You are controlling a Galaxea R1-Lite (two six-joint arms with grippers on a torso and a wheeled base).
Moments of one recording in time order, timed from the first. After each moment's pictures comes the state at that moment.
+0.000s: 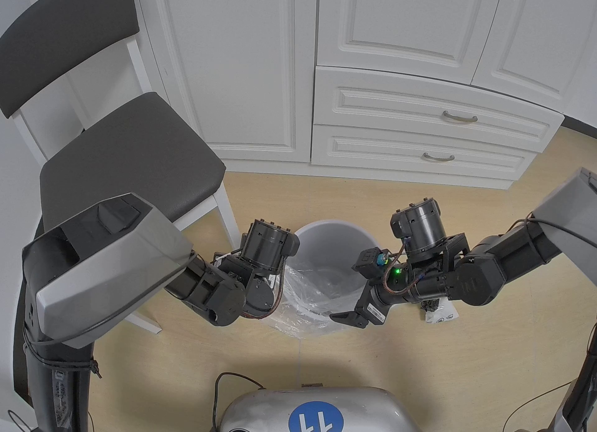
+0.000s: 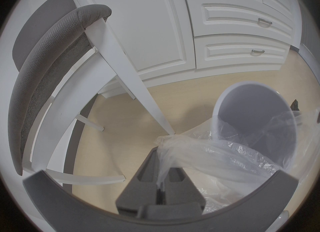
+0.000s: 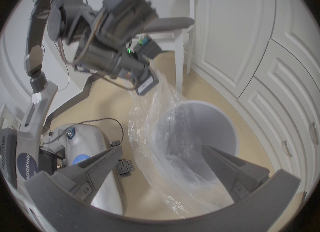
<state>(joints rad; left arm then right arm) -0.62 2.31 -1.21 -0.42 0.74 -0.17 0.57 2.06 -1.04 -0.32 0.20 -0.56</state>
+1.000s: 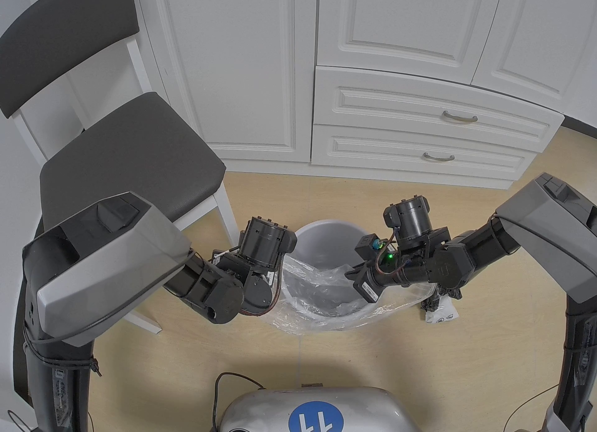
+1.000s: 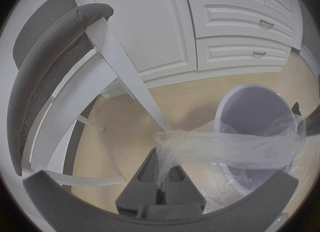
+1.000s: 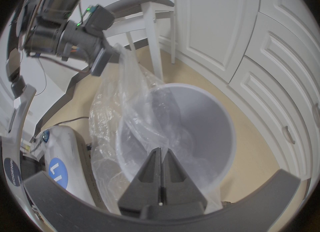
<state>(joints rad) -0.61 2.31 -1.22 -0.43 0.74 -0.17 0.48 2.25 -1.23 -0.33 0.17 -0.51</state>
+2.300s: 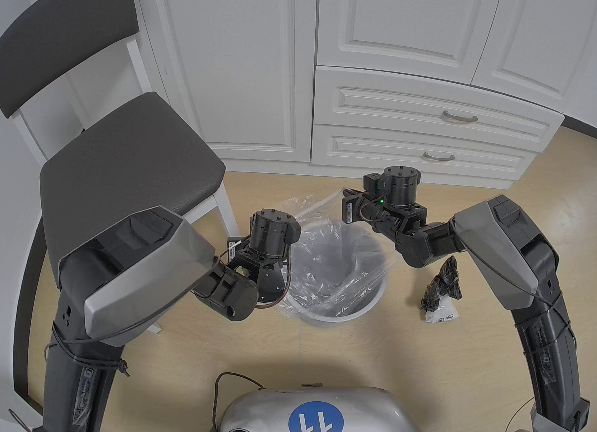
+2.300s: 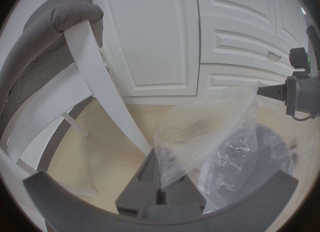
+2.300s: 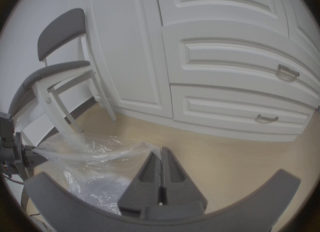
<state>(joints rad) -0.59 2.46 -1.36 -0.69 0.71 -0.18 0.40 2.60 -1.78 -0.70 -0.02 -0.03</state>
